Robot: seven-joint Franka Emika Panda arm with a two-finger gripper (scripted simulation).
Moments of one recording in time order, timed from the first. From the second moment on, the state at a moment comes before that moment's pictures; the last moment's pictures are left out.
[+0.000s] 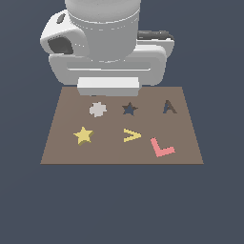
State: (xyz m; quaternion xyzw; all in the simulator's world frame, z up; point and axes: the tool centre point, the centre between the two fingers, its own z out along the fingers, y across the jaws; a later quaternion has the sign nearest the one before) arm 0.007 -0.023 0.174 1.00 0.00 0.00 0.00
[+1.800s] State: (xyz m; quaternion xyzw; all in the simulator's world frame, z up) arm 0.066 -0.112 0.057 0.94 -0.34 0.00 0.00
